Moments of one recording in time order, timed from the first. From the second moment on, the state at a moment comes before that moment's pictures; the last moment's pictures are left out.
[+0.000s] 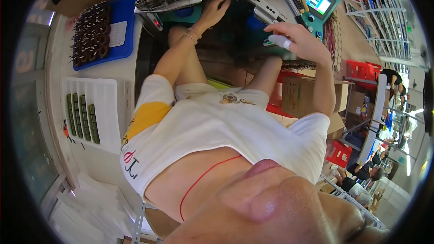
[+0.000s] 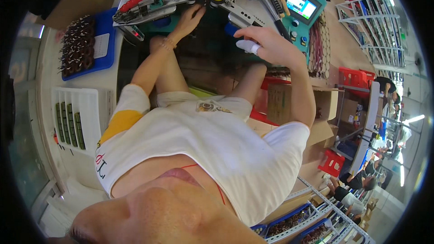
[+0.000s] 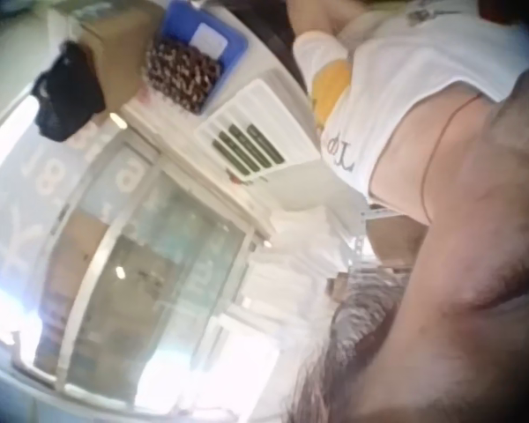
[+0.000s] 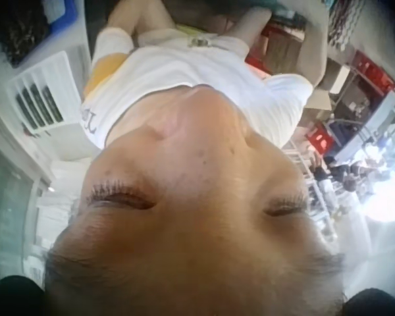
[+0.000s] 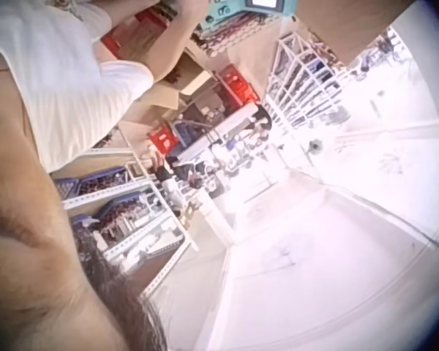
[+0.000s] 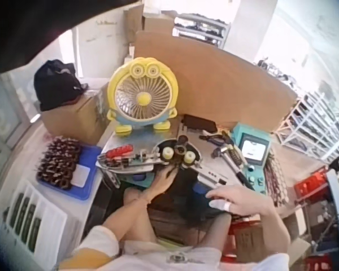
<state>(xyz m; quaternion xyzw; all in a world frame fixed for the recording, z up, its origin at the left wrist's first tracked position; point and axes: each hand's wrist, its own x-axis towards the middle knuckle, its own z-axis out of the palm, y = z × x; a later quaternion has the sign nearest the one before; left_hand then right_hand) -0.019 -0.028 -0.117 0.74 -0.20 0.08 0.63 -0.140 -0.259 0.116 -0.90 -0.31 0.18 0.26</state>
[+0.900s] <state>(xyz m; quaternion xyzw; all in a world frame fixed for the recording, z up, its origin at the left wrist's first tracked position) 0.018 -0.009 -0.020 0.86 -0.21 0.28 0.37 0.117 -0.212 0.111 -0.92 -0.17 -0.06 0.35</state>
